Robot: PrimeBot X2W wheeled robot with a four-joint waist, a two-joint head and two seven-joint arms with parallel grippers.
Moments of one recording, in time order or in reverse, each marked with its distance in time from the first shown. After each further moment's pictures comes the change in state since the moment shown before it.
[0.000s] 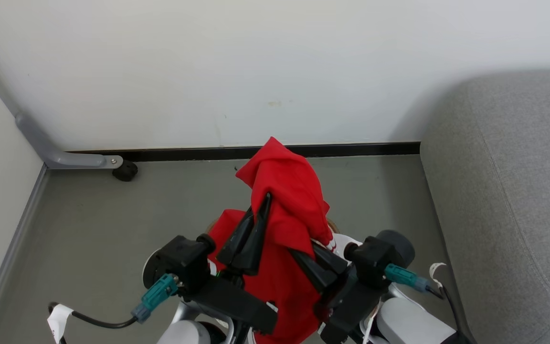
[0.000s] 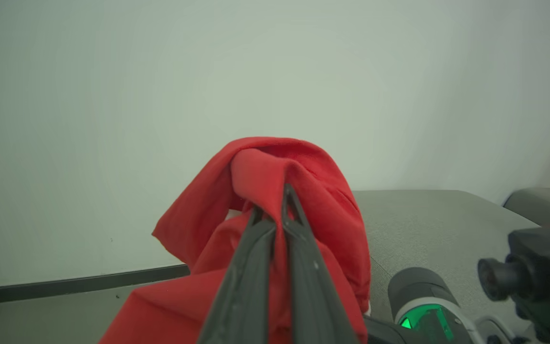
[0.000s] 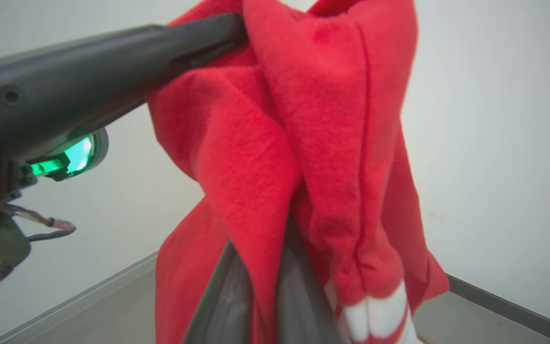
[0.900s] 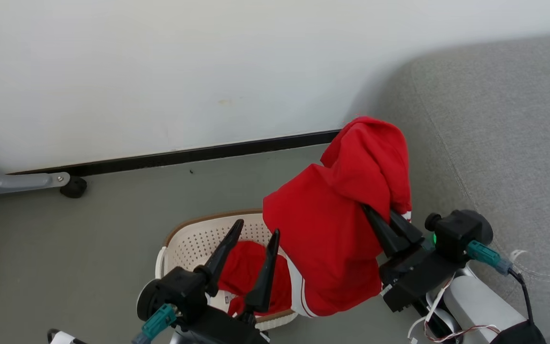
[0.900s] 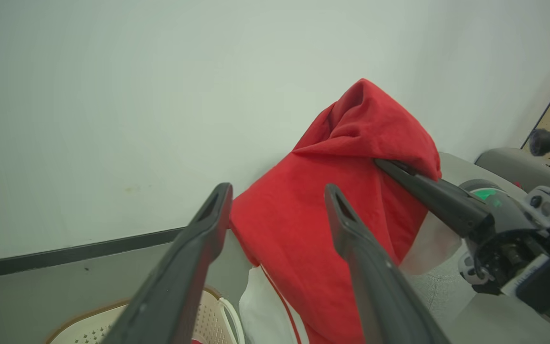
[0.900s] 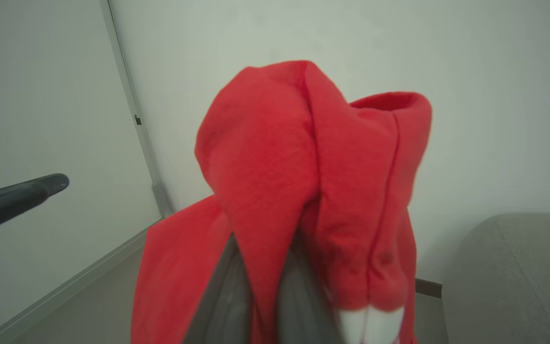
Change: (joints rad) left arm 0.093 0.049 -0.009 0.004 0.020 0.021 -0.021; right arm 0.053 -0.134 -0.227 -0.109 0.010 0.000 0.000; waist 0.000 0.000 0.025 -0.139
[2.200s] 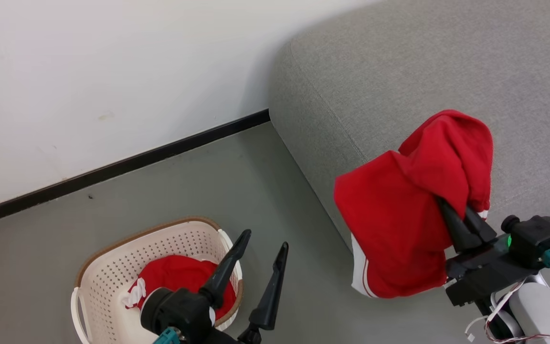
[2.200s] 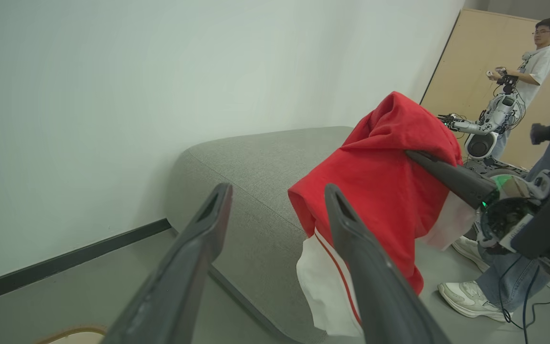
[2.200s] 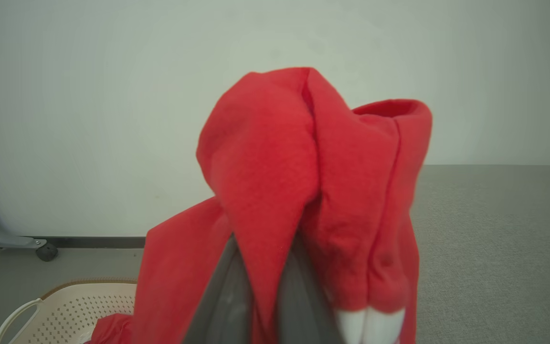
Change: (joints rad) left arm 0.040 0.026 -0.032 -0.037 0.033 -0.019 -0.069; right arm 0.136 -0.105 -0.206 -0.110 -0.047 -0.028 0.000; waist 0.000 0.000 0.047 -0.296
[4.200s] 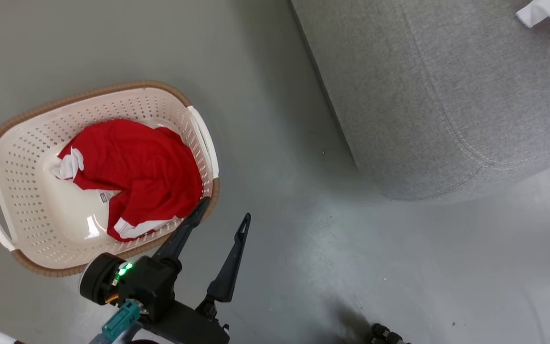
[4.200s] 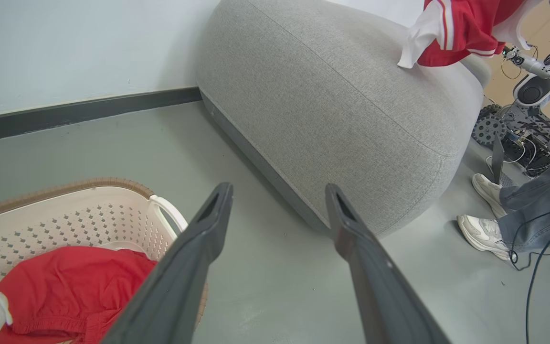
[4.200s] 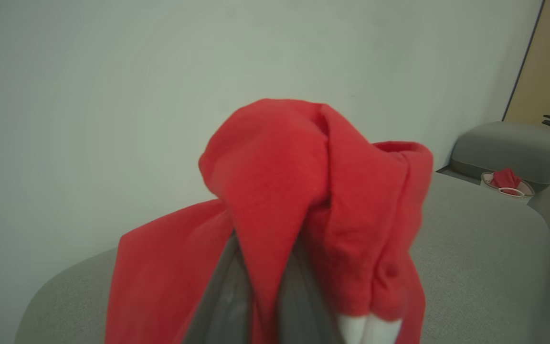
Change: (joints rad) left arm -0.054 0.162 0.057 -0.203 0.075 0.030 0.209; right arm -0.847 -0.190 -0.464 0.662 0.125 0.011 0.000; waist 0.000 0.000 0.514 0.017
